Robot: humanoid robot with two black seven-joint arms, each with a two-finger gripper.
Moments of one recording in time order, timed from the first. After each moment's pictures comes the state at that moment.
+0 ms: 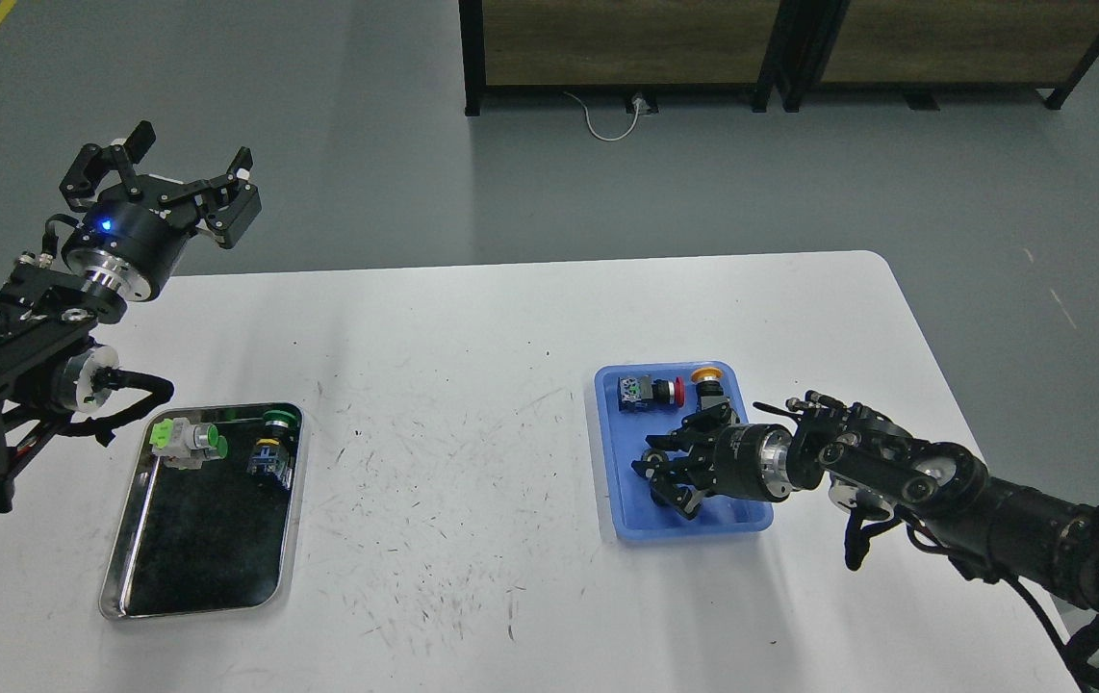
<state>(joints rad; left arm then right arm) -0.85 0.44 -0.38 -0.75 0.37 0.11 -0.47 0.73 -0.33 0.07 0.74 -0.69 0.36 0.15</state>
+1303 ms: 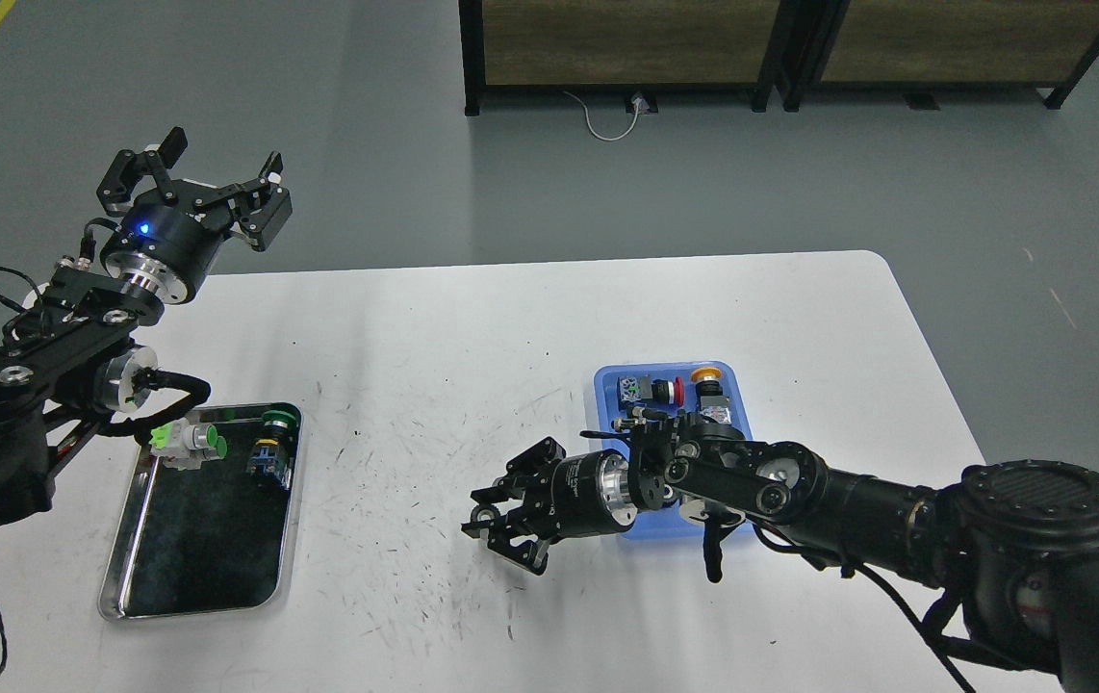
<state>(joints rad) -0.86 0.37 -0.38 -0.75 0.37 0.16 -0.46 0.83 0.00 -0.04 0.75 -0.69 0.43 0.15</state>
